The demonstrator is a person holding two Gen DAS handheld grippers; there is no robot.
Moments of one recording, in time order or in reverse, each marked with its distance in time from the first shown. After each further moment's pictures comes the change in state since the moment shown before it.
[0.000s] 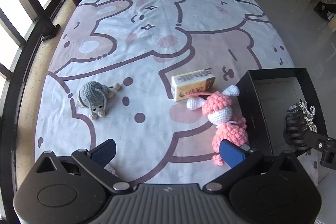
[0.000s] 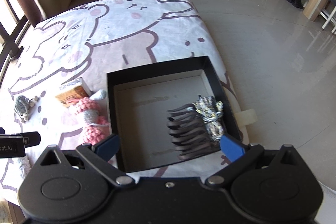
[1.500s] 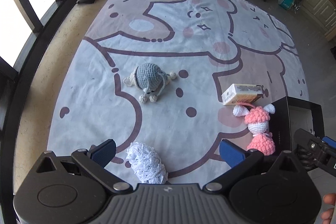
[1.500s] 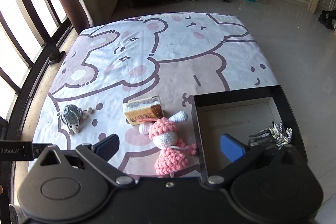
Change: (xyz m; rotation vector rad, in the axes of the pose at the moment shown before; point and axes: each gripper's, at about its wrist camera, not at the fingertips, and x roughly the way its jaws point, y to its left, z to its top) left arm -0.004 0.113 -0.016 -0.255 0.034 -0.056; right arm -0.010 0.103 0.011 -0.061 -0.106 0.164
